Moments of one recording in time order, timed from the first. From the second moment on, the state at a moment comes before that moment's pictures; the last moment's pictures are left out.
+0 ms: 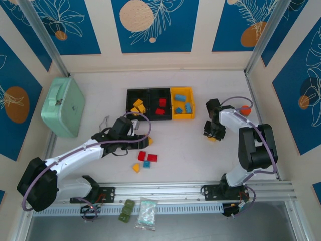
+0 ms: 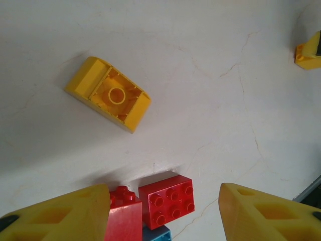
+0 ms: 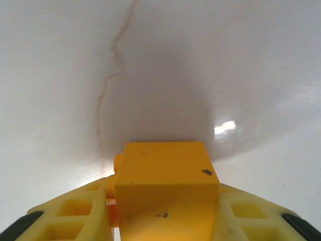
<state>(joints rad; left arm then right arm) -0.68 1.19 0.67 -0.35 0.24 -0.66 0.18 1.59 0.96 -0.86 0.09 0.60</state>
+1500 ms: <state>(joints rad) -0.53 0.68 0.52 -0.77 0.03 -0.89 0.72 2.57 2.61 -1.04 -0.15 0.64</state>
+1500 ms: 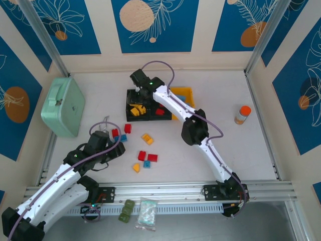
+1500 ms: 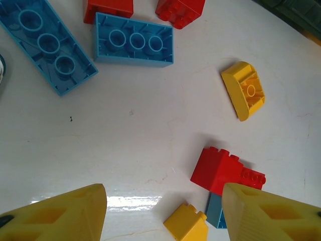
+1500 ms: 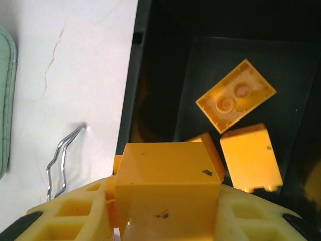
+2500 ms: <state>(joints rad) -0.53 0.83 0.59 -0.75 0.04 -0.86 0.71 1.87 1.79 -0.81 -0.19 0.57</state>
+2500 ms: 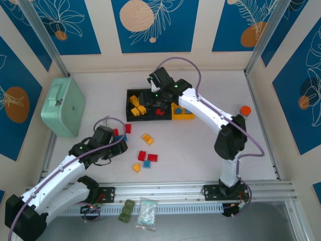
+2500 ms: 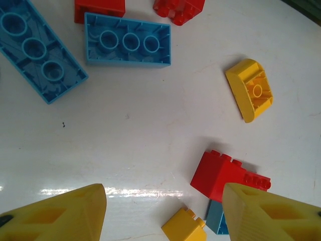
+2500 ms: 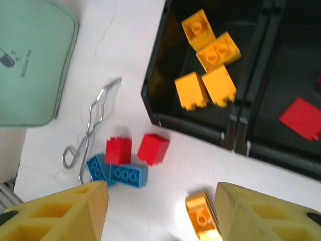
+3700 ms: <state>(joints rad) -0.70 1.56 0.97 -0.59 0.07 -0.73 0.65 1.05 0.69 -0.62 -0.17 0.79</state>
